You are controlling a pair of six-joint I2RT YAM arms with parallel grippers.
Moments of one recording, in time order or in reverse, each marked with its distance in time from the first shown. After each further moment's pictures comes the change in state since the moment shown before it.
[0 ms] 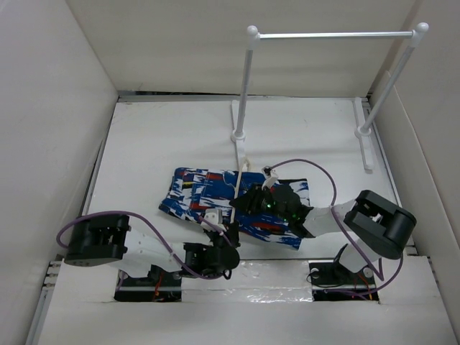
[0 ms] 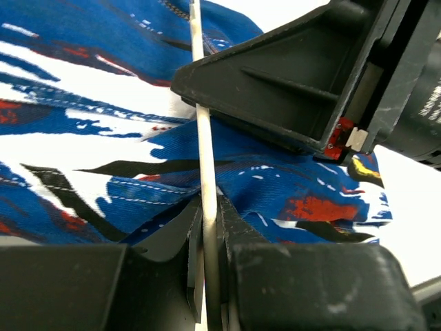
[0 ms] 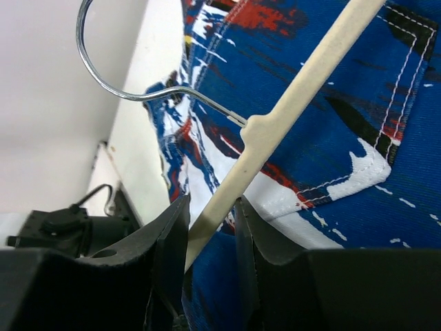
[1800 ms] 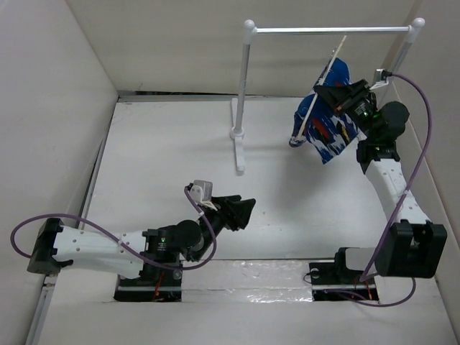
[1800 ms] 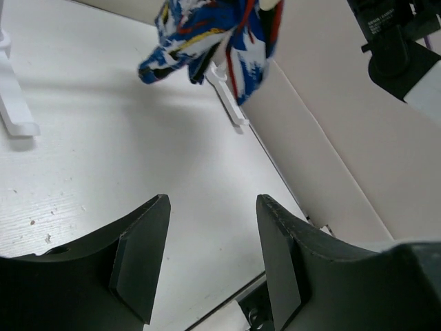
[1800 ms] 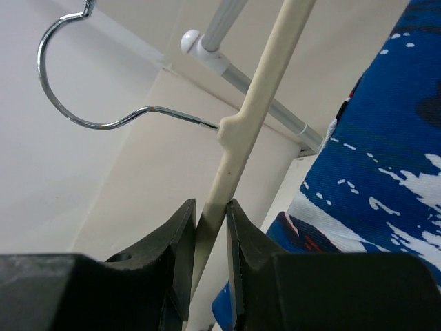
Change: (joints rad) left arm 0.033 -0.462 0.254 -0.043 0.246 0.513; right arm -0.954 -0.262 0.645 -0.299 -0.554 0.316
